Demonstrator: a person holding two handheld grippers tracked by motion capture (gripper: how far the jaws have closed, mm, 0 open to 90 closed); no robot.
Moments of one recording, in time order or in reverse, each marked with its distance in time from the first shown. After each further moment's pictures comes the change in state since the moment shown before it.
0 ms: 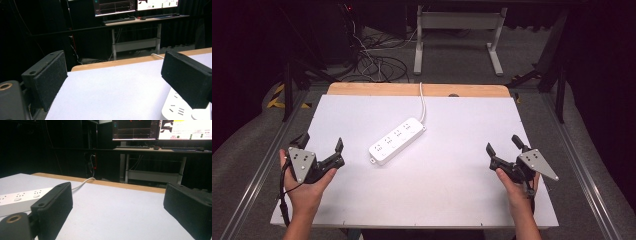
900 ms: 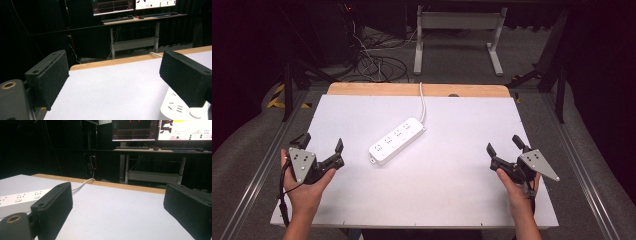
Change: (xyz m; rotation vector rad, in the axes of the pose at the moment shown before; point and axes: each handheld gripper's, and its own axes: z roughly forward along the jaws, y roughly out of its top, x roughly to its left) left arm 0.002 -0.002 -0.001 0.004 -0.013 0.003; right arm 0.000 0.001 -0.002 -0.007 0.001 0.003
